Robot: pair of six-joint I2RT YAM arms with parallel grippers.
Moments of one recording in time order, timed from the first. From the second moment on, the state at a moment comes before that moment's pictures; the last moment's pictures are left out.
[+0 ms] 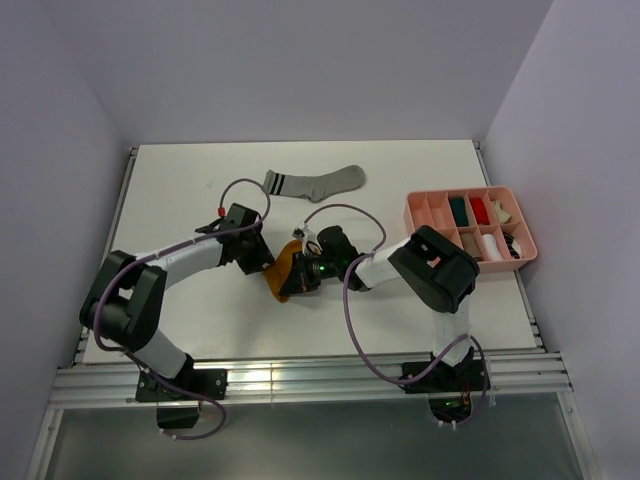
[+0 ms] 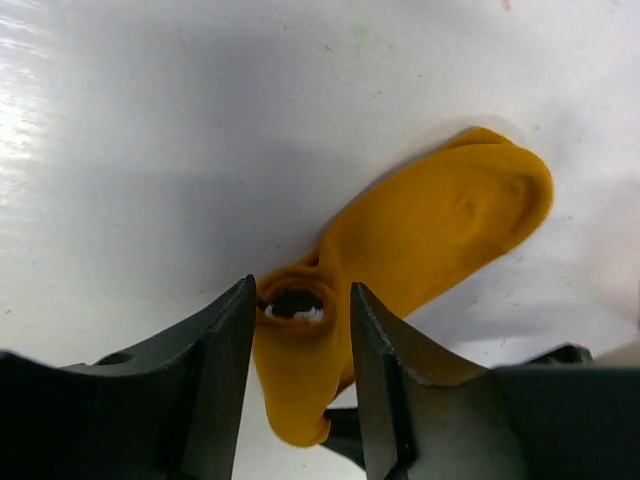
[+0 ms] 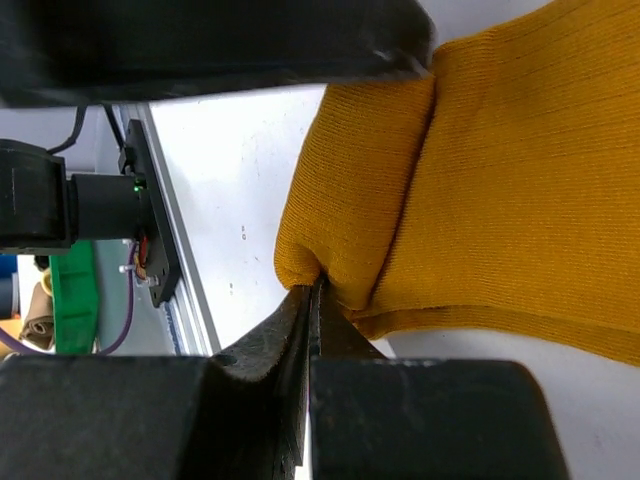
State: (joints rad) left arm -0.45 1.56 0.86 -0.31 0.03 -0.92; right arm 0.75 1.94 0.81 0.57 -0.67 0.67
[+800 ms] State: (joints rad) left arm -0.48 1.64 0.88 -0.34 -0.04 -0.89; right arm 0.78 1.73 0.83 0.28 -0.39 0.45
